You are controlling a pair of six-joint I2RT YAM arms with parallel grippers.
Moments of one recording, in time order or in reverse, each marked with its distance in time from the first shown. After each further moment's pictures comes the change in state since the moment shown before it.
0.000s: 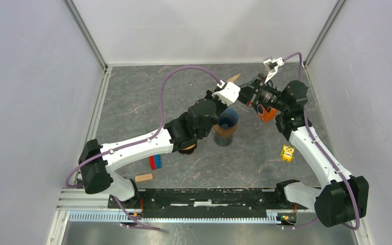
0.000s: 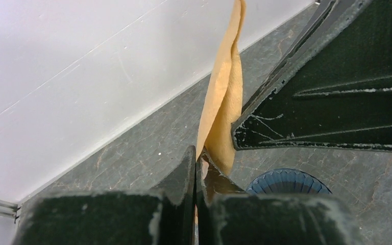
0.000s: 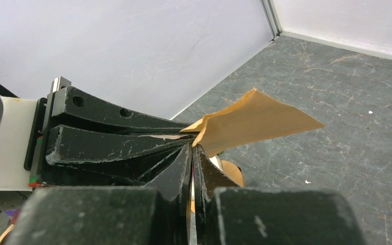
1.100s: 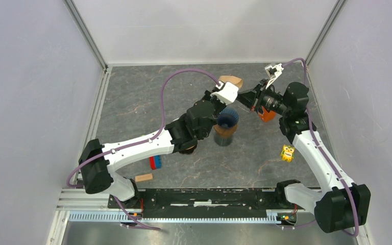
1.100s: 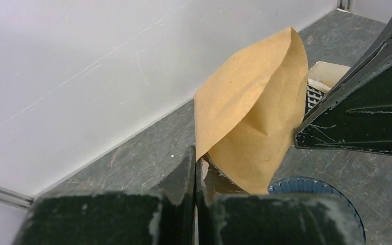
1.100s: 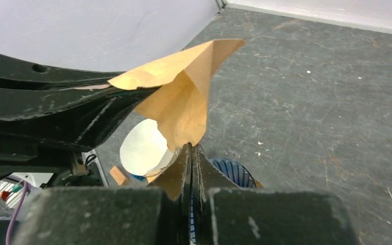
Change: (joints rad) left arm 0.003 0.005 -0.038 0.096 -0.051 0.055; right arm -0.049 -0.056 -0.037 -0.232 0.075 -0.192
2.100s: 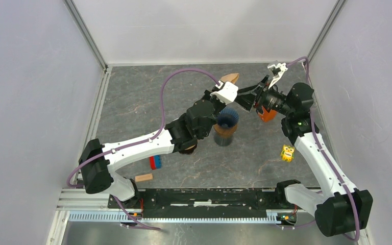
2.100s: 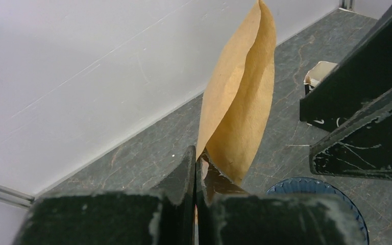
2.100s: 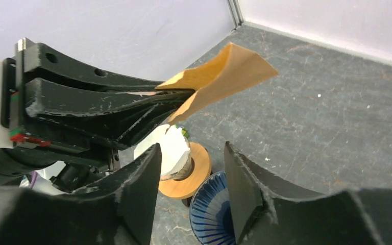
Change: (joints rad) left arm 0.005 0.002 0.000 0.005 -0.003 0.001; right arm -0.003 -0.032 0.020 0.013 -0.048 -0.020
